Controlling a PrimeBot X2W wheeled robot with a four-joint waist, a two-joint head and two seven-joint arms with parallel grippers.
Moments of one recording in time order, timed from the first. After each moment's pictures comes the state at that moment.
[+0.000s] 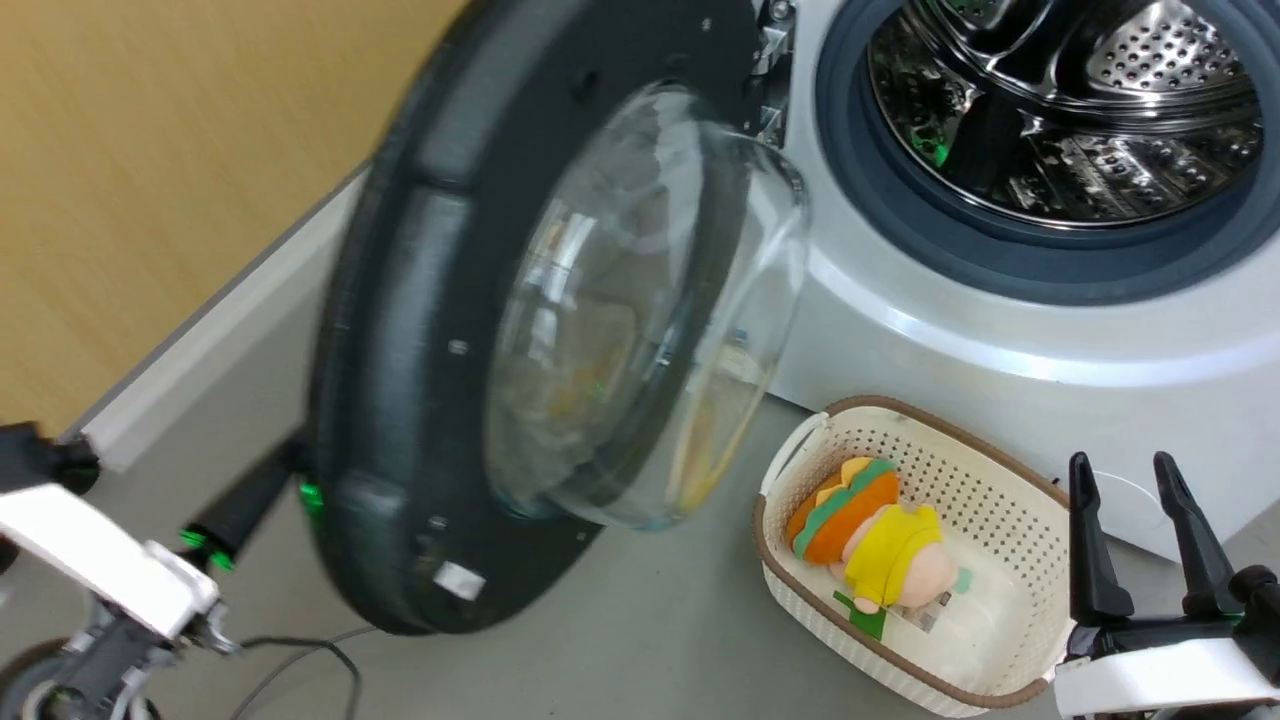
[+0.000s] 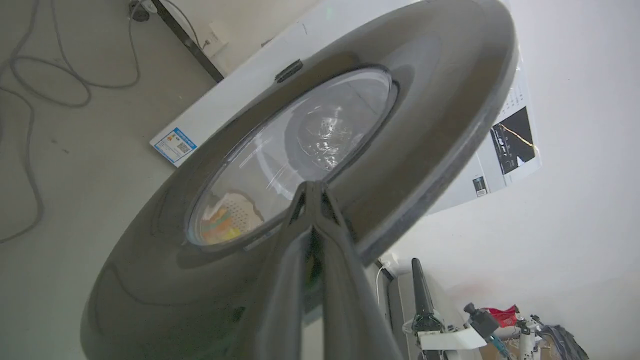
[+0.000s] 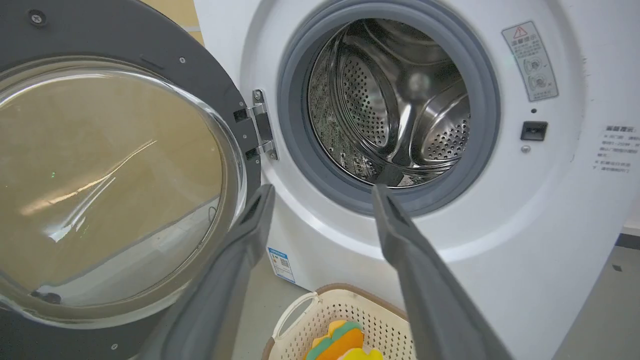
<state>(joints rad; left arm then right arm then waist) -0.15 0.23 0.27 -0.09 -1.32 -0.12 0.76 0.02 -0.05 -0.11 0.00 0.16 0.13 -0.24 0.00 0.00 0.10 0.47</state>
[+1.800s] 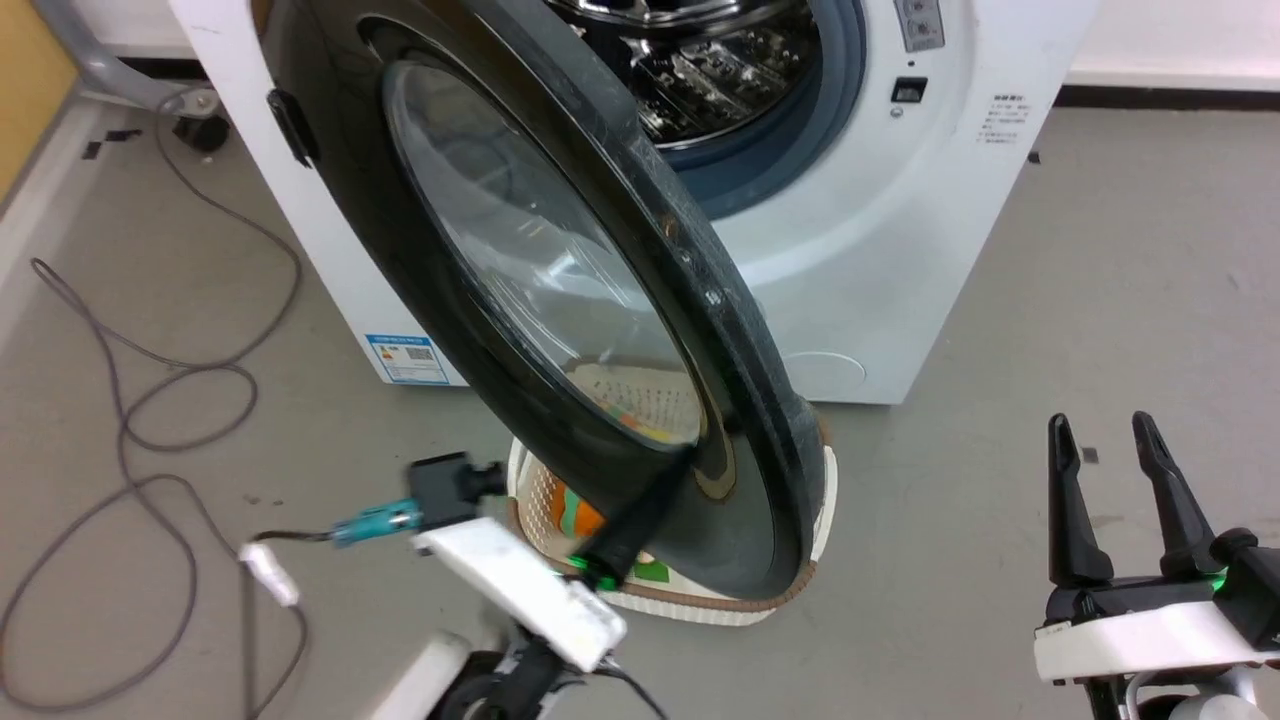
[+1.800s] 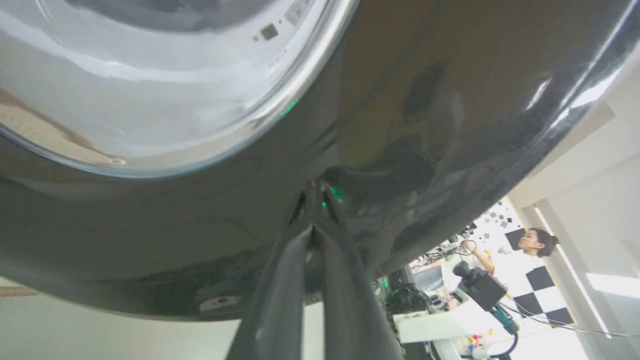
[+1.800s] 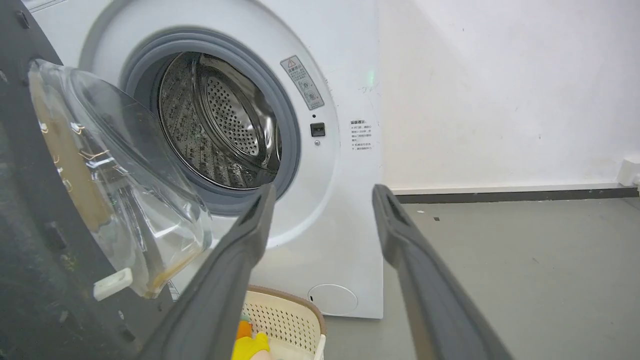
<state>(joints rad) -0.30 0.22 -0.60 0.07 -1.41 -0.13 0.04 -0.05 -0.05 -0.08 0.02 0.17 0.13 -0.26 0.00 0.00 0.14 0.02</state>
